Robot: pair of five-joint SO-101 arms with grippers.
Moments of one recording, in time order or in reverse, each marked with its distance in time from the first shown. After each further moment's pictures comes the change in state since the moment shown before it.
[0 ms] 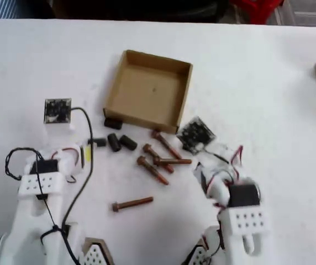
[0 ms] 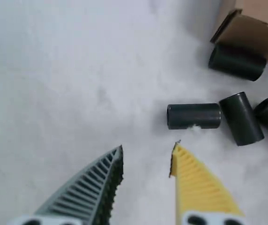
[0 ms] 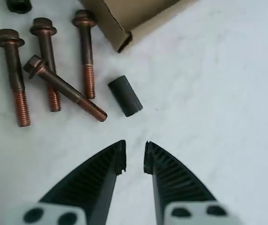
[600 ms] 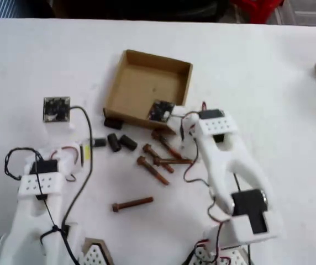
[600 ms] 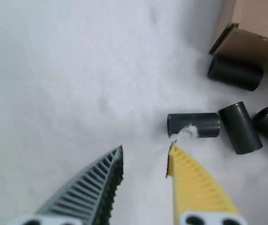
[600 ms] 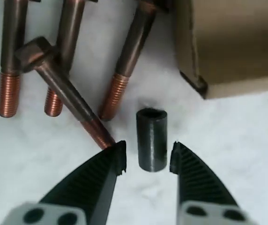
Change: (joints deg) left arm 0.0 0.0 0.0 -2.0 0.0; right arm -4.3 66.8 -36.0 -1.0 20.9
